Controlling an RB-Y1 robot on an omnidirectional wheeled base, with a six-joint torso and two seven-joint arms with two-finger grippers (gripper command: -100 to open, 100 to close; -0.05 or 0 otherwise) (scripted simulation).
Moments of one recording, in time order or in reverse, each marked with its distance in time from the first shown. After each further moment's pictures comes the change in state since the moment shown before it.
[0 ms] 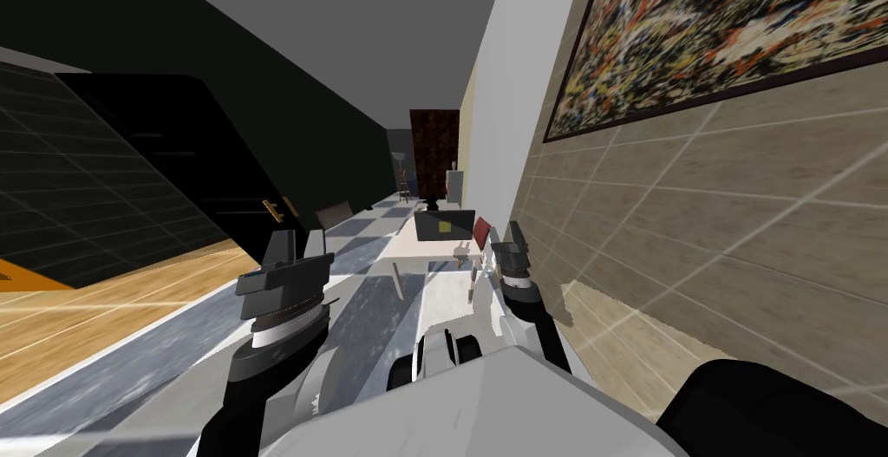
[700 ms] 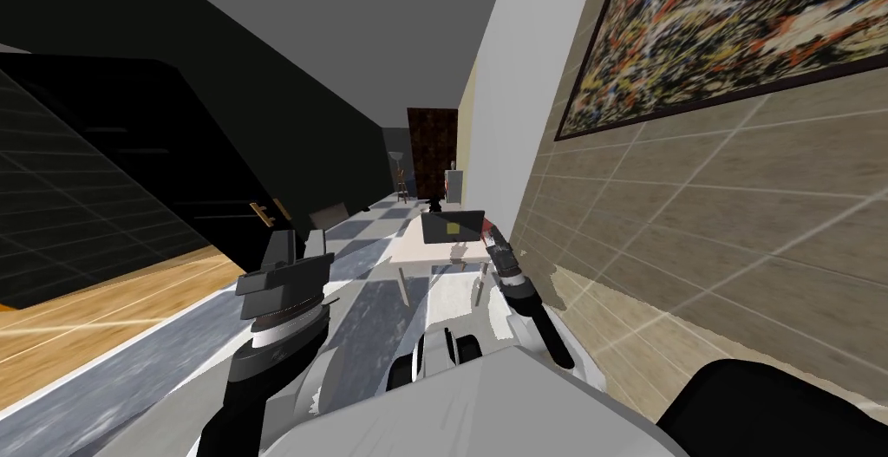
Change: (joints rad) left arm 0.000 0.000 0.000 0.000 0.000 0.000 0.000; right arm -0.042 -0.171 -0.029 0.077 0.094 0.056 0.079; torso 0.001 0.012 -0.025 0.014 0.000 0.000
